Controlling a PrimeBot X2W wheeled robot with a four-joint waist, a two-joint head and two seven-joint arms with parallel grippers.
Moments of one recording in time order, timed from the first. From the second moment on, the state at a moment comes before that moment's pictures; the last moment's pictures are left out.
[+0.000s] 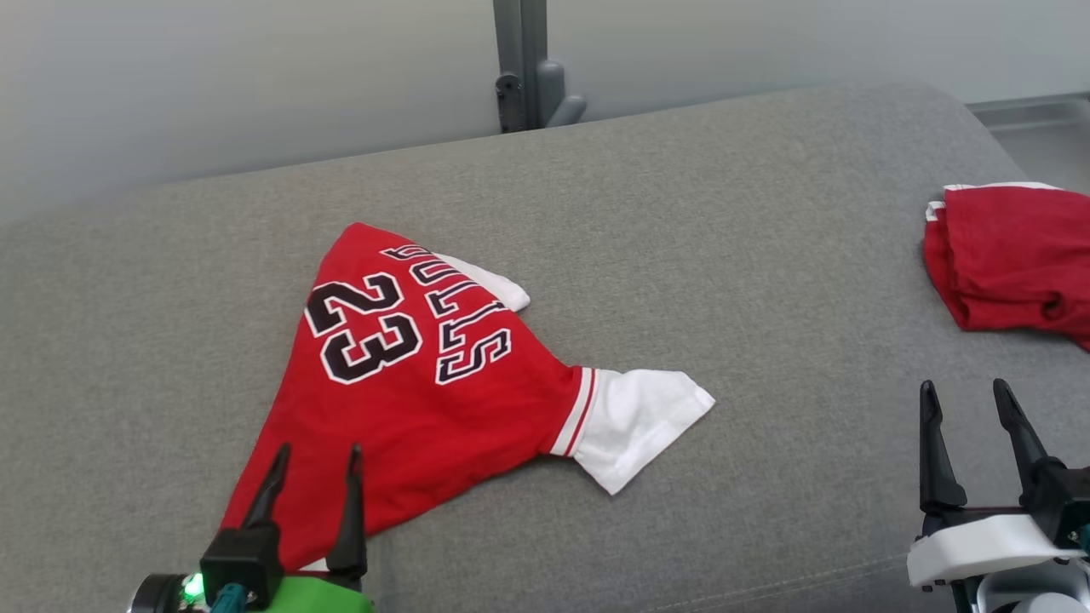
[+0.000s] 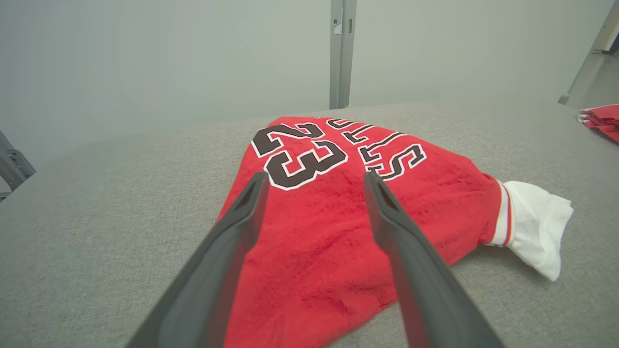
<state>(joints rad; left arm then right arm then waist) -0.03 0.31 -0.46 0.14 -0.41 0.23 -0.26 0.05 -0.07 -0.17 0.08 0.05 0.13 -0.26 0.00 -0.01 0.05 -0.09</state>
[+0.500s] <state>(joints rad) 0.19 0.26 -0.16 0.10 -0.32 0.15 -0.26 0.08 -0.06 -0.15 0.09 0.02 0.13 -0.26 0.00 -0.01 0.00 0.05</state>
